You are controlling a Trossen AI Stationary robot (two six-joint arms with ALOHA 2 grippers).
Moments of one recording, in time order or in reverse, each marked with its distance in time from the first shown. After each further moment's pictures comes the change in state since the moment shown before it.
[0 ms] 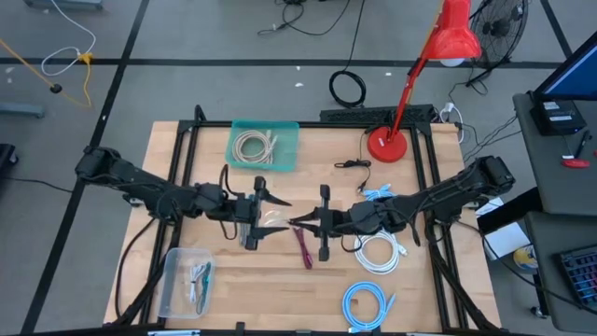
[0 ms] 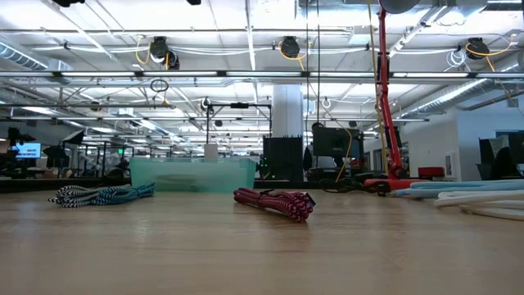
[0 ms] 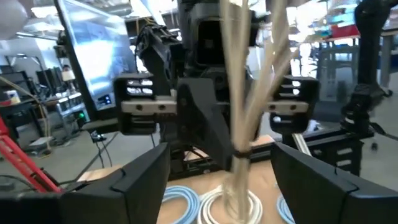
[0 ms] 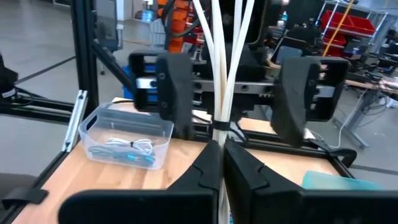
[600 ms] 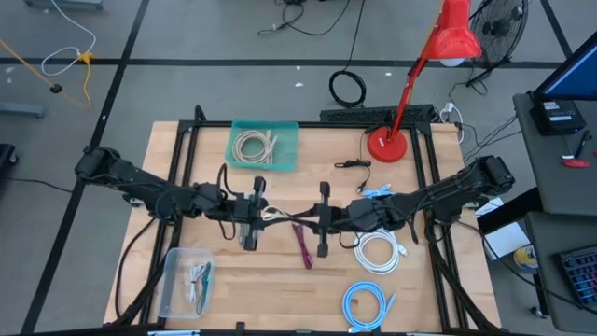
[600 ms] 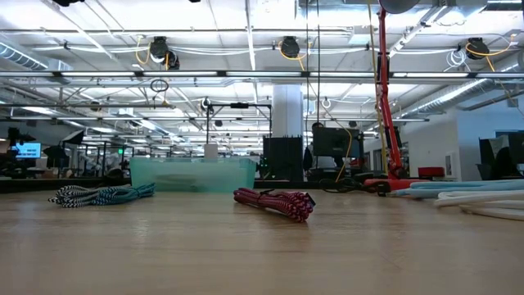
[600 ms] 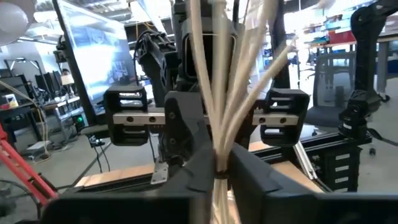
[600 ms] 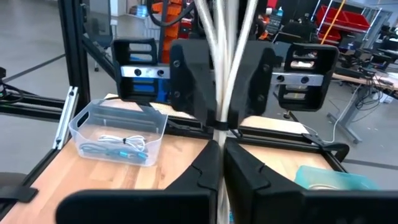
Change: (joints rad) left arm -0.004 -0.003 0.000 0.013 0.014 -0.001; right arm -0.018 0.000 0.000 -0.018 0.002 0.003
